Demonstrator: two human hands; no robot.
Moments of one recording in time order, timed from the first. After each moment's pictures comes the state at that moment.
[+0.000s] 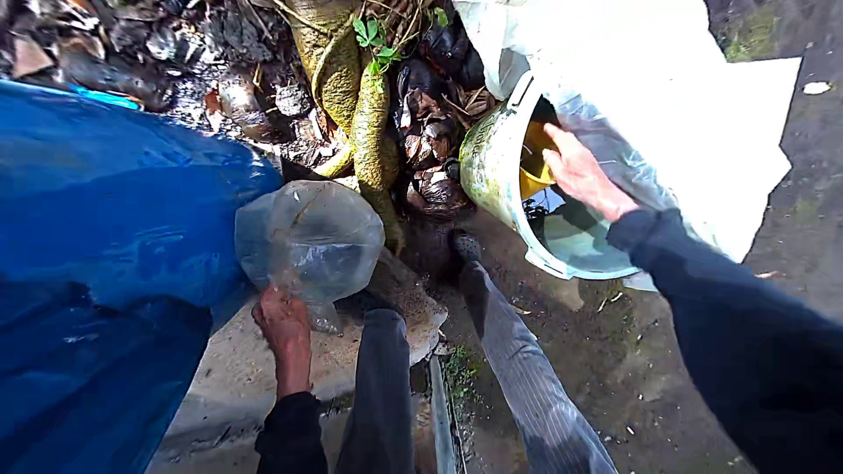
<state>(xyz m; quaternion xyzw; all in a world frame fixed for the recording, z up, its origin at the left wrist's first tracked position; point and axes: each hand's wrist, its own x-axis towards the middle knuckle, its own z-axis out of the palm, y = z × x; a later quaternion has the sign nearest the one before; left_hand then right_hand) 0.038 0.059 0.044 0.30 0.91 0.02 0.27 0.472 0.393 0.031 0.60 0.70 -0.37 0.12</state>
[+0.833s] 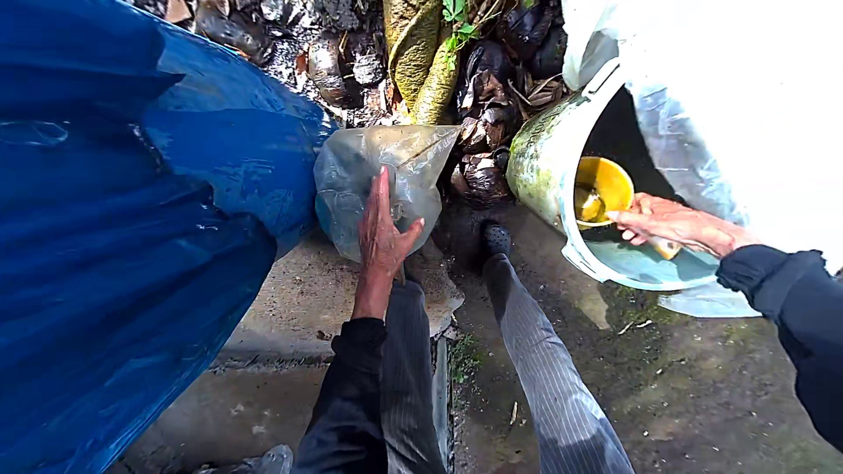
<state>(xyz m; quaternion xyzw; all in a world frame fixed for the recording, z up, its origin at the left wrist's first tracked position) 0.092 0.118 0.046 0.40 0.84 0.11 0.34 0.547 0.357 0.049 0.64 0.45 -0.55 0.31</state>
